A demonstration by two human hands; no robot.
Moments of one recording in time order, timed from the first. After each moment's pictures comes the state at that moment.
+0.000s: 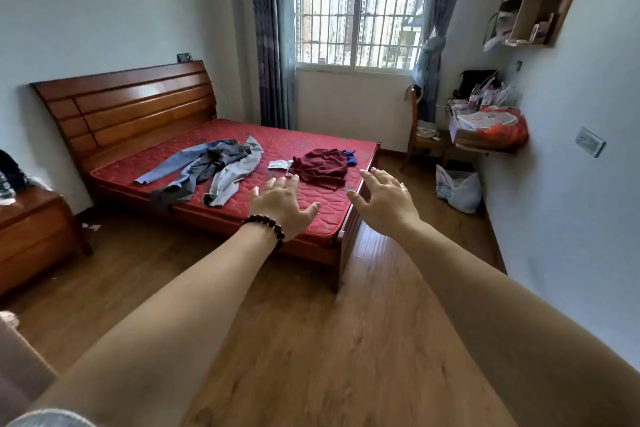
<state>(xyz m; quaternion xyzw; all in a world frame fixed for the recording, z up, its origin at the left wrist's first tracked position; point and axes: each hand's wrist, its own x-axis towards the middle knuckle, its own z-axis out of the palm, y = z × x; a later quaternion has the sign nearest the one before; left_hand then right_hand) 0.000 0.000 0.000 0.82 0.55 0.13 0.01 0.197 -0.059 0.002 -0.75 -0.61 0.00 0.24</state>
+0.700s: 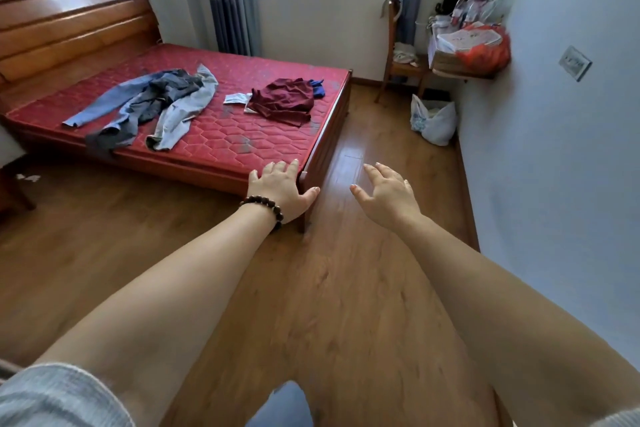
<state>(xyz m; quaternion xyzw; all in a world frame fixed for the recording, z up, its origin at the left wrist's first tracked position) 0.152 0.023 -0.108 0.86 0.51 0.05 0.04 0.344 -0.070 -0.115 -0.82 -0.55 0.08 0.17</state>
